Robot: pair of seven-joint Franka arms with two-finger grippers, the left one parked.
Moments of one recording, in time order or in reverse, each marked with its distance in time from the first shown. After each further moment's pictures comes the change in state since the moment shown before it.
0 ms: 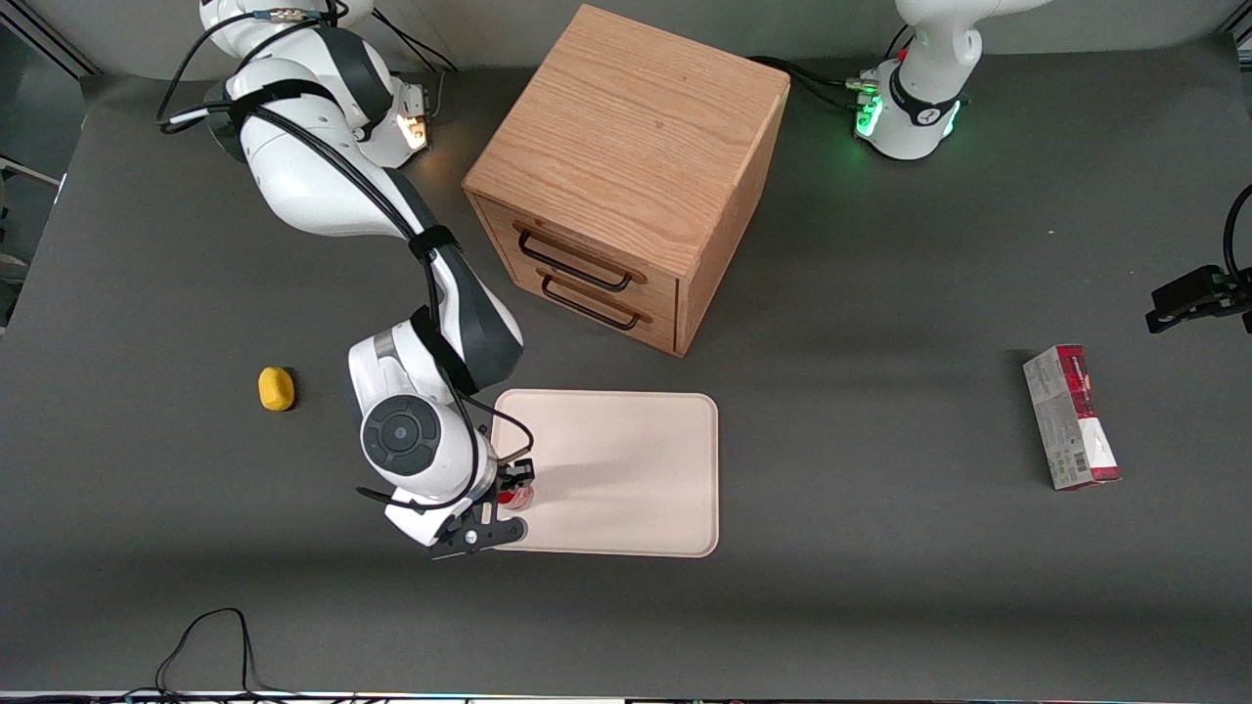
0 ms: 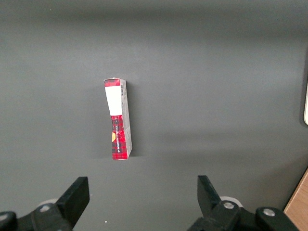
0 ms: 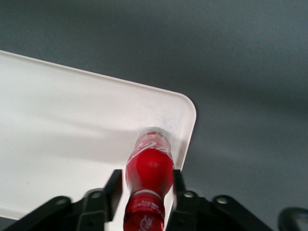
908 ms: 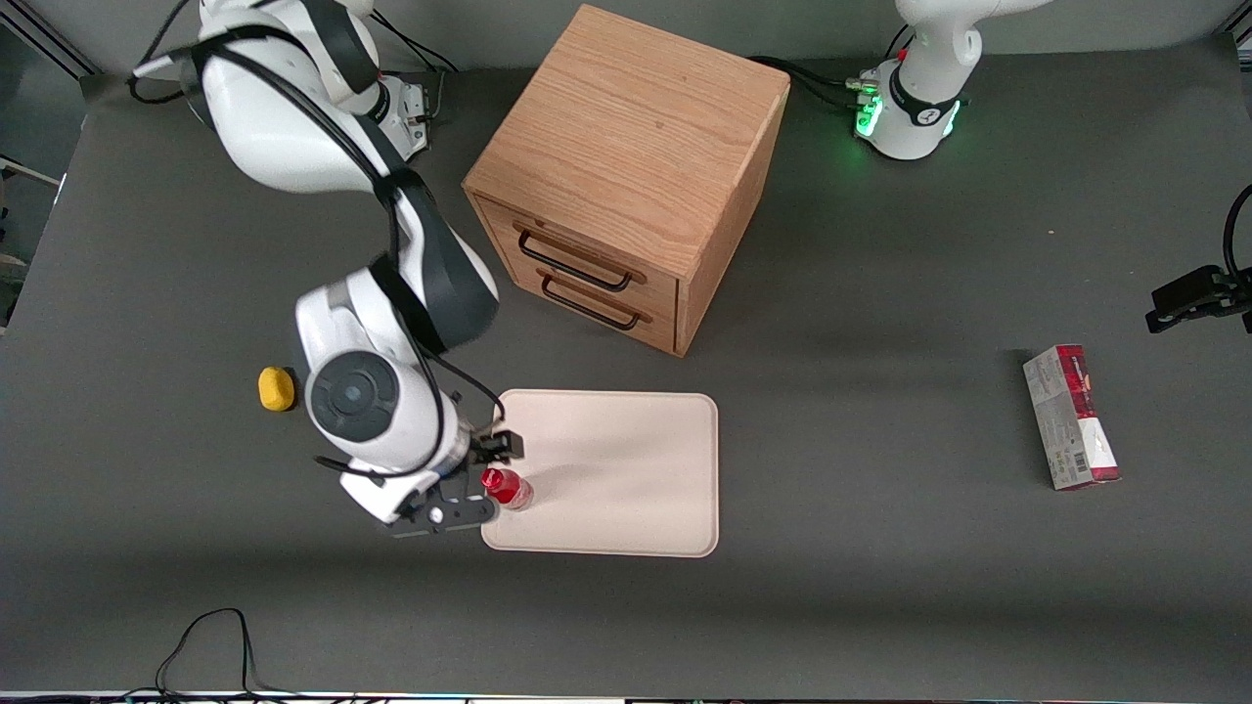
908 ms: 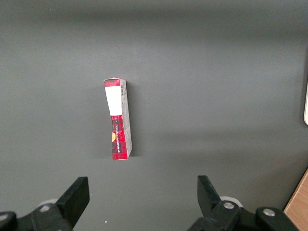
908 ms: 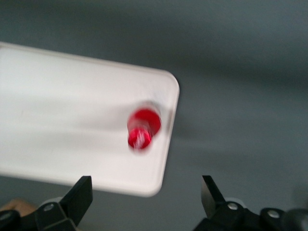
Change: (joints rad) arm 0.002 -0.161 0.002 0.021 0.000 -0.248 0.062
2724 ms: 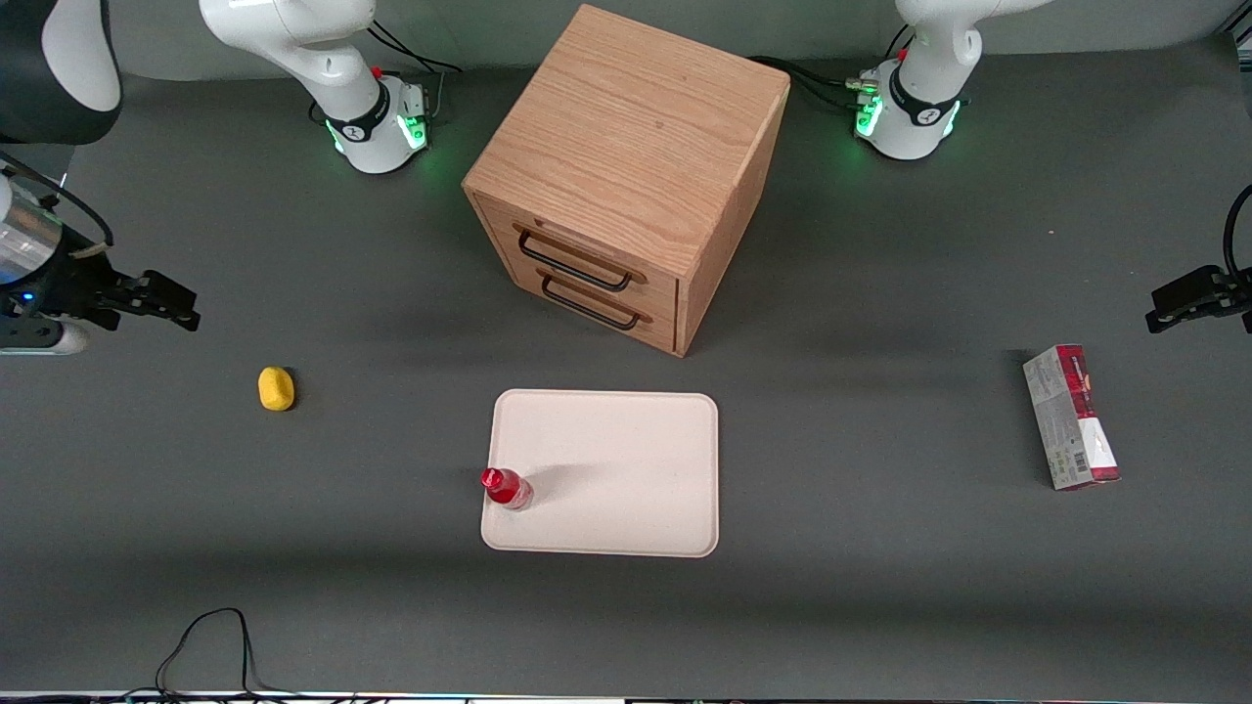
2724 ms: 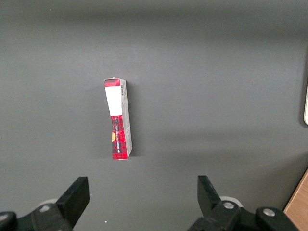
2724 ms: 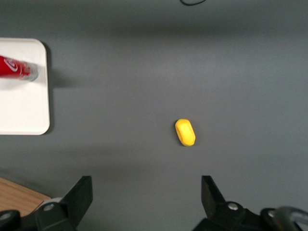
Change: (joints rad) arm -0.322 -0.856 -0.143 -0.945 0.000 0.193 -0.290
